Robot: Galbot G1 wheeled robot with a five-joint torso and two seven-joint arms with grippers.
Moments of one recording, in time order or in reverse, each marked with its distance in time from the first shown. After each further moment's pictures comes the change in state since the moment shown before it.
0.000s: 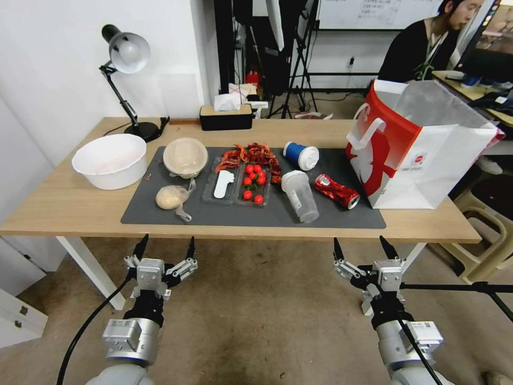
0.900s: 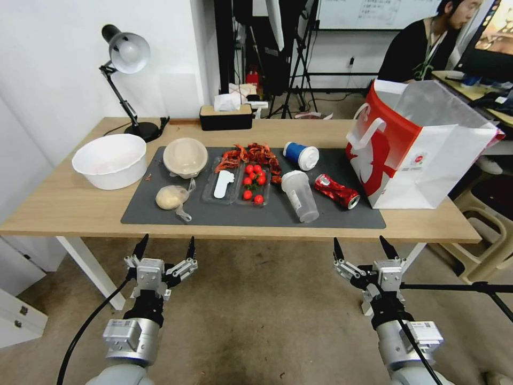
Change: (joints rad) left arm -0.001 0.000 -0.001 0.000 -0.002 0.003 0.000; right arm 0.002 0.000 0.000 0.000 0.002 -0.002 0.000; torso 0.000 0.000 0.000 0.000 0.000
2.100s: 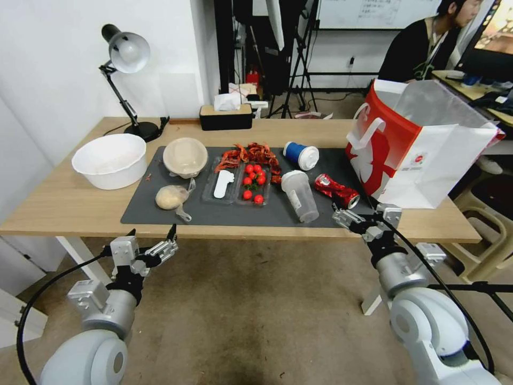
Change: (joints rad) left arm -0.167 -0.033 -0.184 -0.007 -0.293 0.362 0.092; right arm 0.454 -0.256 -0.064 -0.165 0.518 -0.278 0.080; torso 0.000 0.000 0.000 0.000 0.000
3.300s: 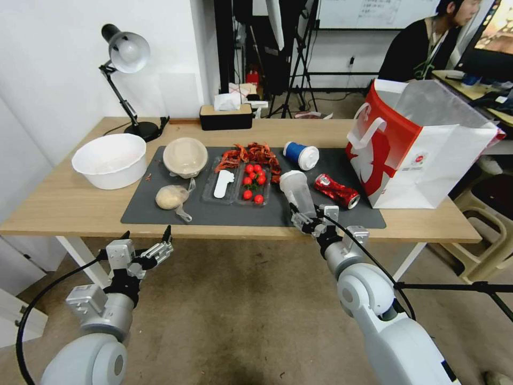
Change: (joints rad) left arm 0.009 -0.010 -0.015 0.020 0.018 -0.055 -0.005; right arm 0.163 0.018 -0.214 -0.178 0.023 -0.092 0.111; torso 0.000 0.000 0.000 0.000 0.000
